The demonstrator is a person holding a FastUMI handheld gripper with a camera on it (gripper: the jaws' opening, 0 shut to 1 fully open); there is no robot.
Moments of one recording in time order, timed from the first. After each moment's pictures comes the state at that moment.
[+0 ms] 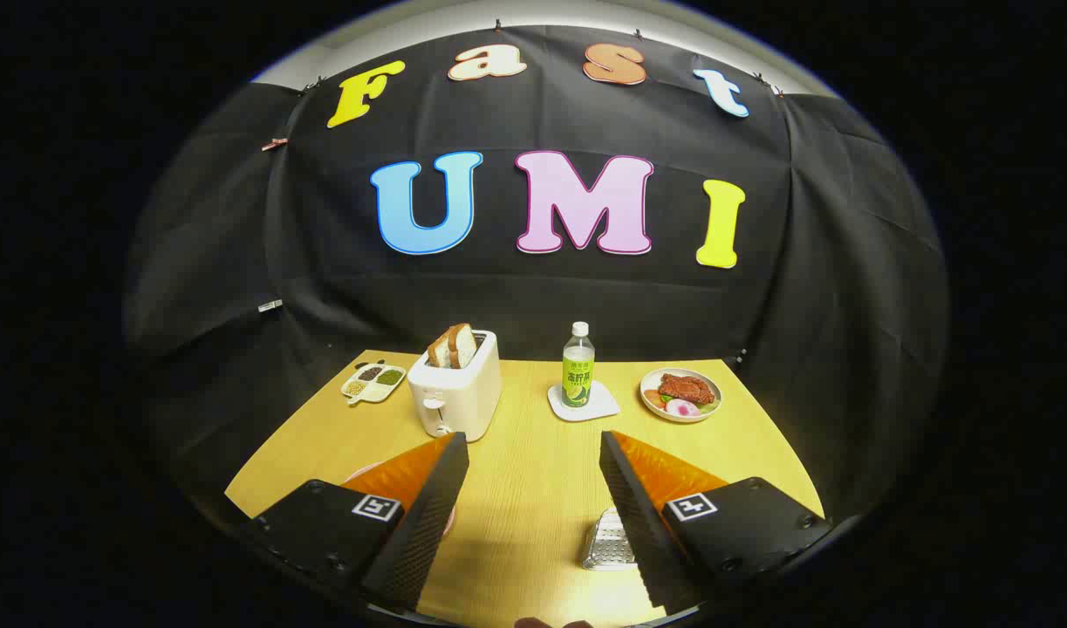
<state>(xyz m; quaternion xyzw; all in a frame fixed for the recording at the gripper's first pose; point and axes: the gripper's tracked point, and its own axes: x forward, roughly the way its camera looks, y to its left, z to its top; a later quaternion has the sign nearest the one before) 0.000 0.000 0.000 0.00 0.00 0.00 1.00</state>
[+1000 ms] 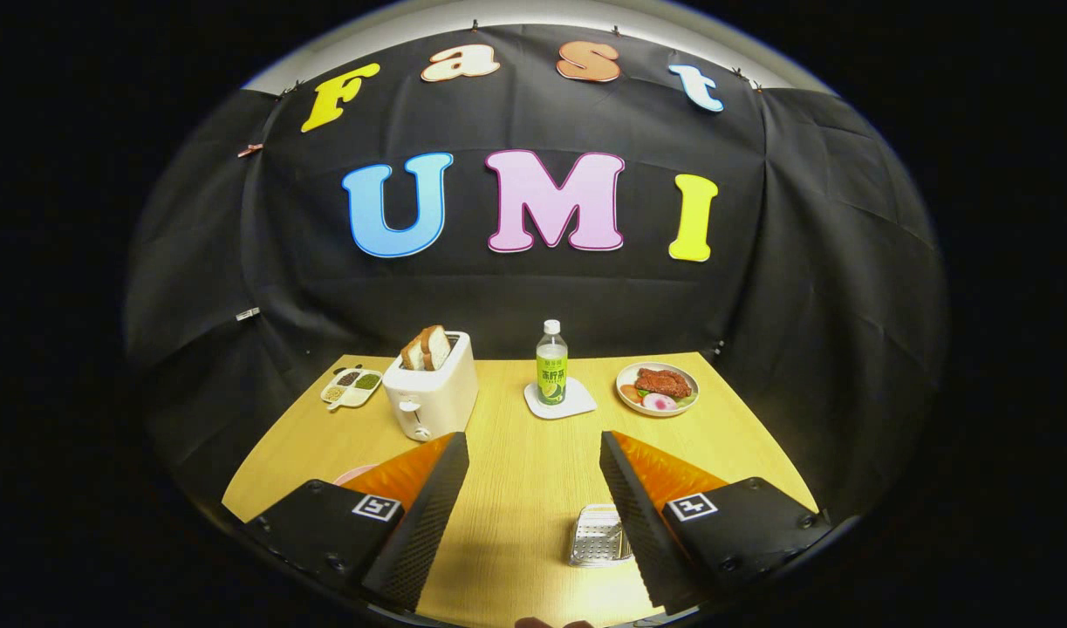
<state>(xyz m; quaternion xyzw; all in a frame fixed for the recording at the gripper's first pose) 0.001 -0.016 -0.001 0.03 0.01 -0.03 1.00</state>
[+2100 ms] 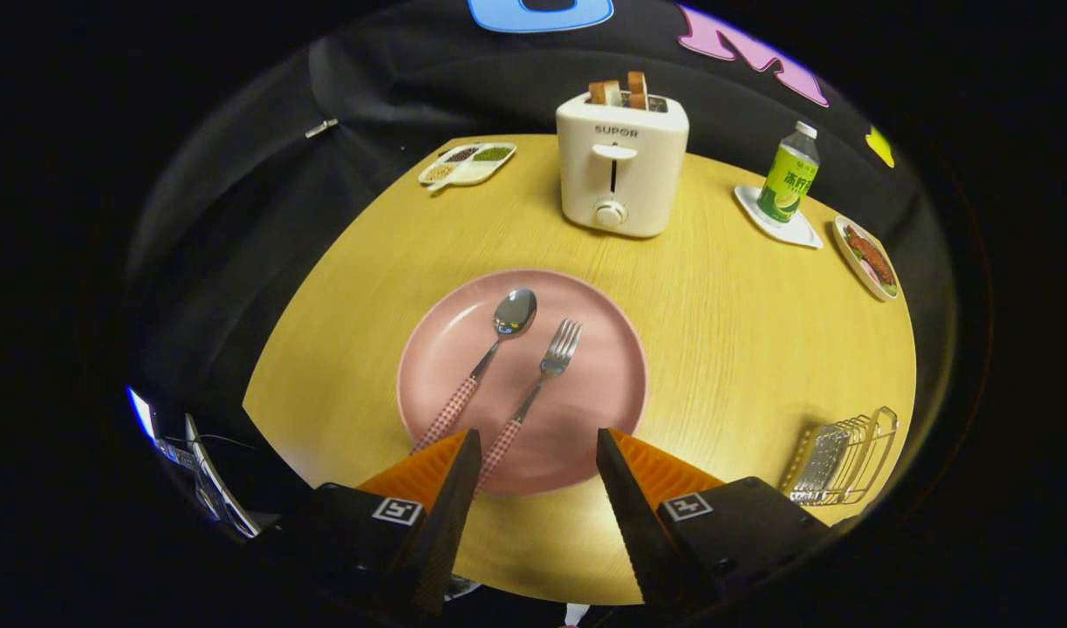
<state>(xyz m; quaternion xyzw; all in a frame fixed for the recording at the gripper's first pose) 0.076 0.193 -0.235 -0.05 0.36 0.13 0.92</state>
